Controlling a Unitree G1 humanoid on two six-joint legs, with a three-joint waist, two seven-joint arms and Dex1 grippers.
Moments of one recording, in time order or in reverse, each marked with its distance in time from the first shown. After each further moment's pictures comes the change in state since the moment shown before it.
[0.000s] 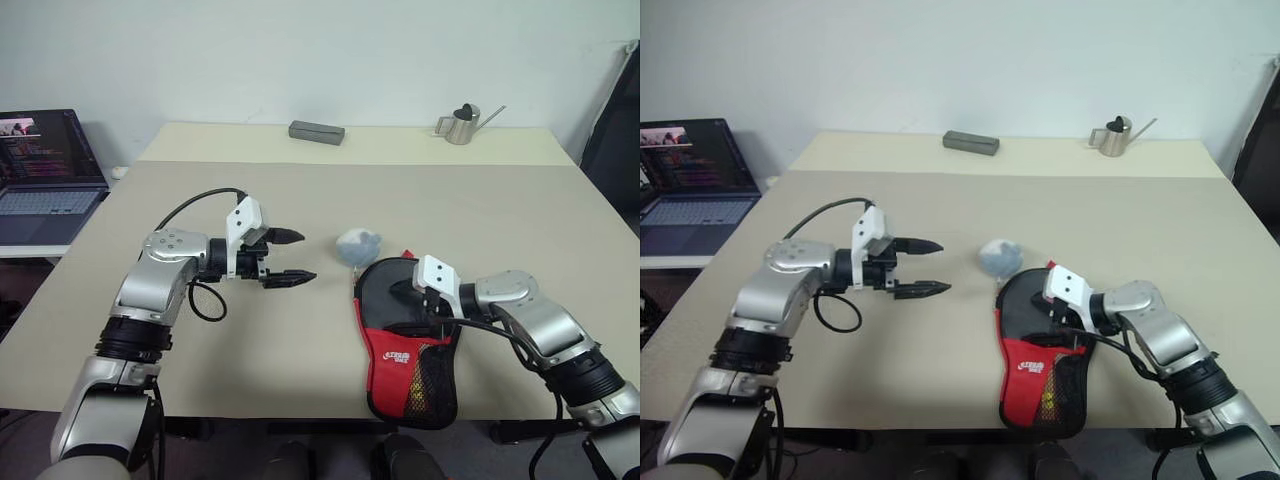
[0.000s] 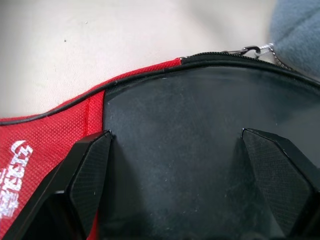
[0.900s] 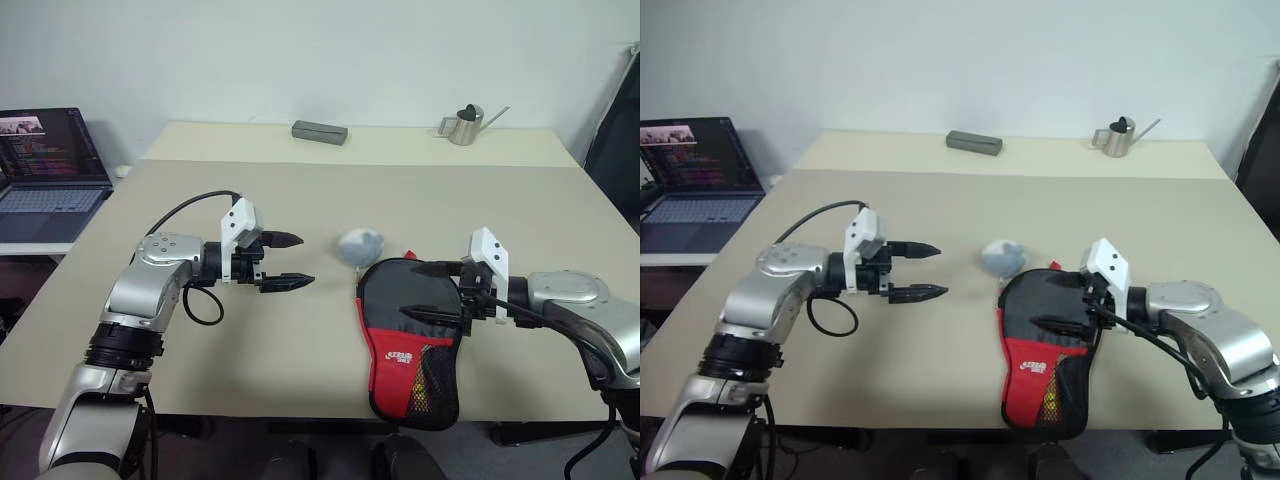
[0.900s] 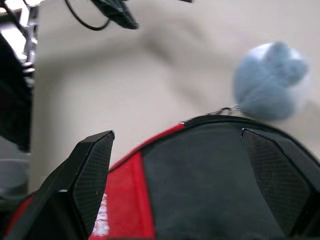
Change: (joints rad) left arm 0.057 0.051 0.016 -0.104 -0.100 0.087 -0.012; right arm 0.128 -0.129 -0.236 -0.329 0.394 0.270 -0.129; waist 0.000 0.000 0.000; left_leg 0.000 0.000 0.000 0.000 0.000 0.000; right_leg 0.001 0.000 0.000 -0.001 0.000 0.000
